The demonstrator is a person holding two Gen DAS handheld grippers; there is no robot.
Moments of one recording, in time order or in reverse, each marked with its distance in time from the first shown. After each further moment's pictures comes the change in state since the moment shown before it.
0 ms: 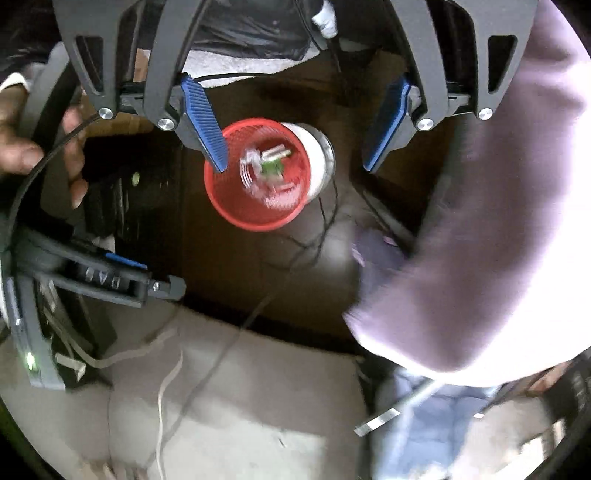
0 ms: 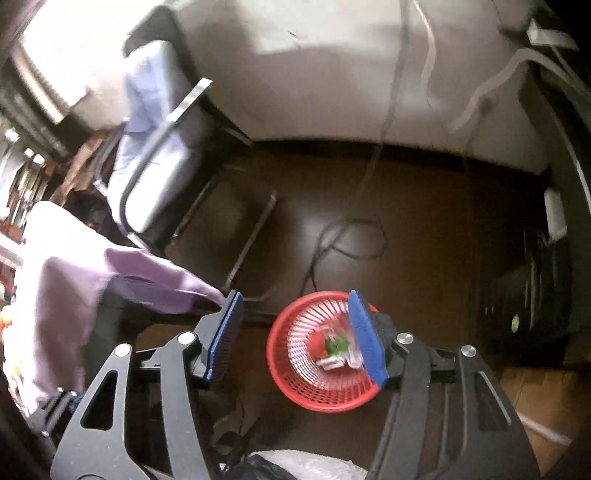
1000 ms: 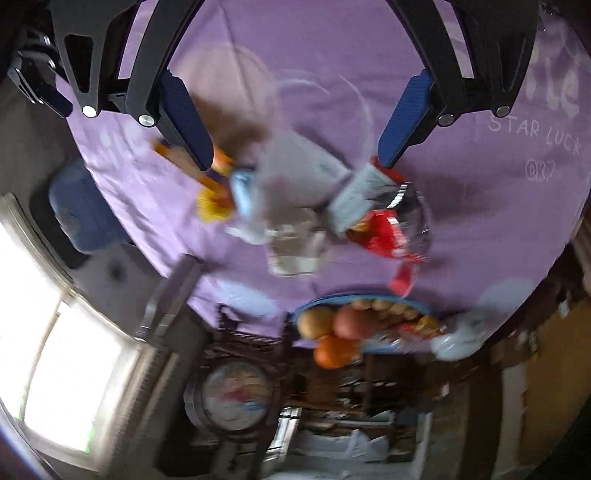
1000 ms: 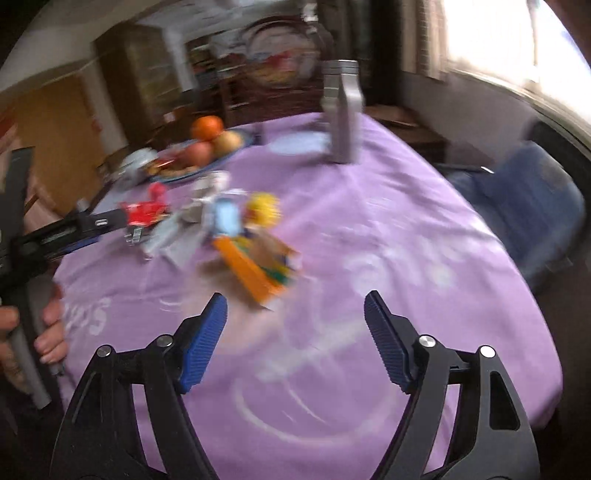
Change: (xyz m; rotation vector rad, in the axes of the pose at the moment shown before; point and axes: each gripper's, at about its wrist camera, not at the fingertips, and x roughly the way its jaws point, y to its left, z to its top) left arm -0.332 0.409 -0.229 -0.978 -0.544 0.519; right arm -0.116 0.481 -0.166 -1.018 -0.072 0.559
